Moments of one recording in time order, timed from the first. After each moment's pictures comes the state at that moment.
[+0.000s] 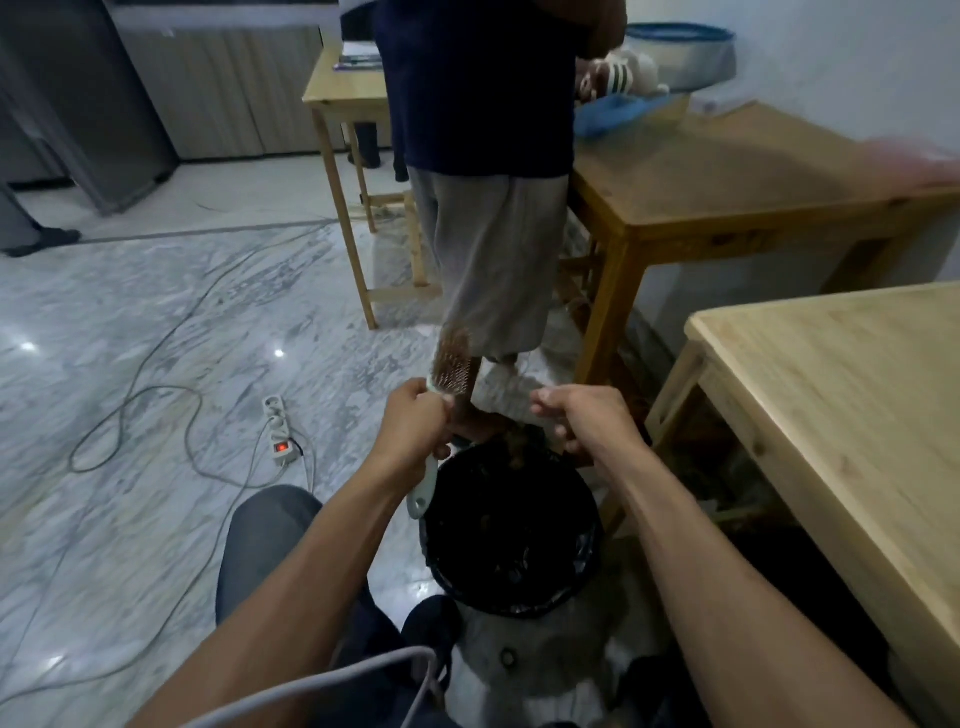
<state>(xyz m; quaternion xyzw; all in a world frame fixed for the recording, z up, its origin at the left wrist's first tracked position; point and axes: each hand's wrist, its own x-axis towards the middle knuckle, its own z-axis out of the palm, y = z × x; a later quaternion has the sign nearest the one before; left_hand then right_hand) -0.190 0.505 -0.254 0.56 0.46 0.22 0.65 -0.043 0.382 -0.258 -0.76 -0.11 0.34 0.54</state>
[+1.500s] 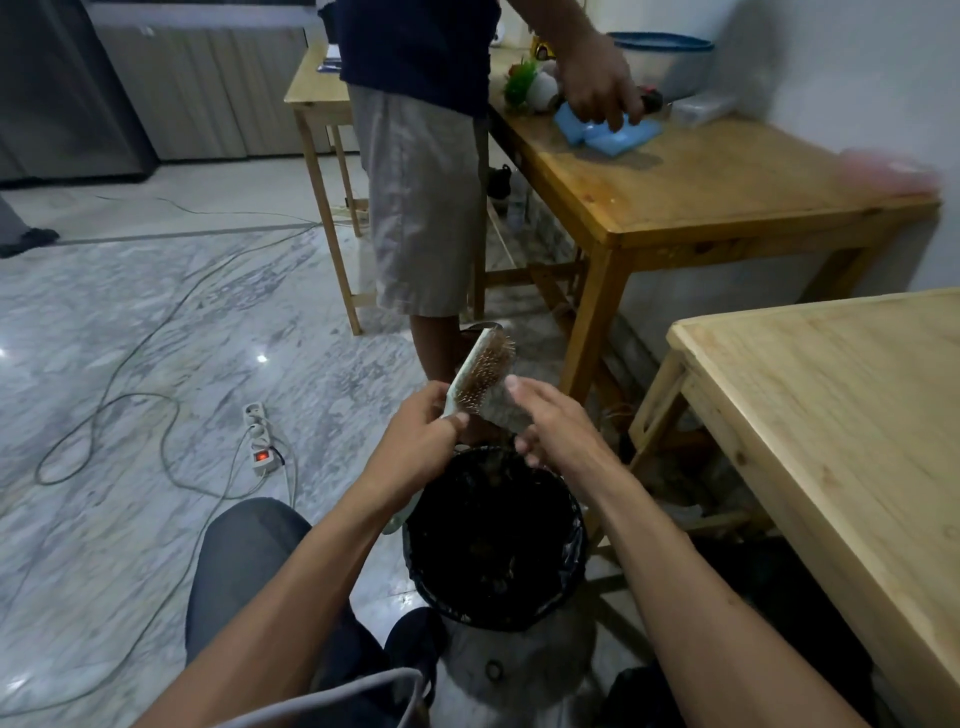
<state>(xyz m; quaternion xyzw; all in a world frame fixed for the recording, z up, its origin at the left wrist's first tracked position) -0.187 0.493 -0.252 0.70 0.35 0.18 0.59 -0.054 0.382 -0.254 -0.71 -0.21 0.38 0.55</state>
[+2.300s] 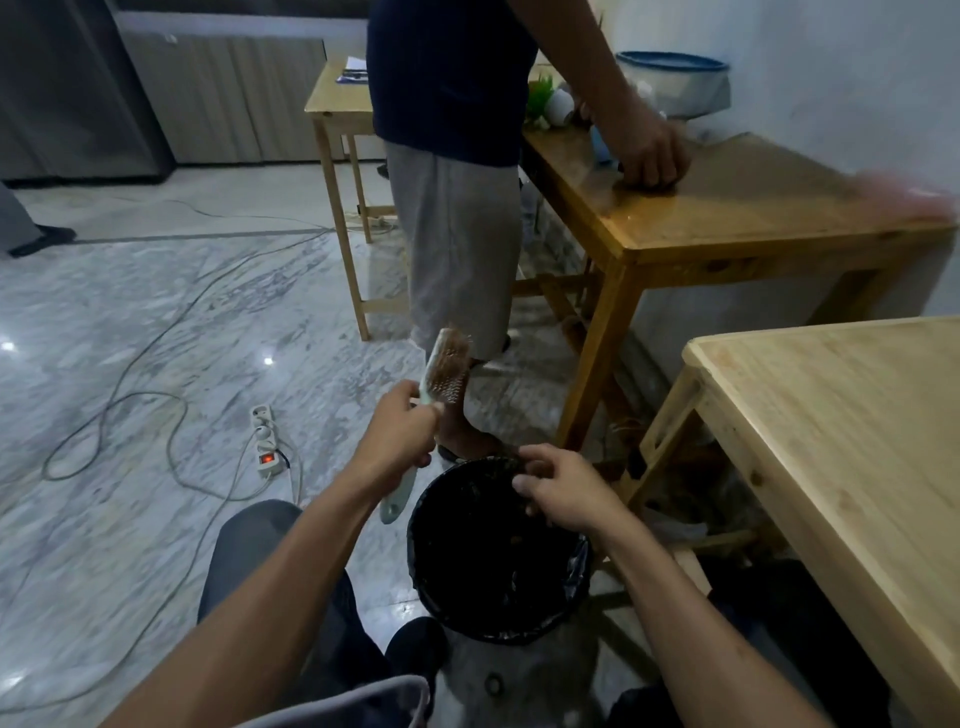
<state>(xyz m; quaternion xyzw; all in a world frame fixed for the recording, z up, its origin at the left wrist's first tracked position) -0.189 0.534 -0.259 0.65 0.43 0.18 0.60 -0.054 0.368 -0.286 -0.80 -0.28 0.40 0.35</state>
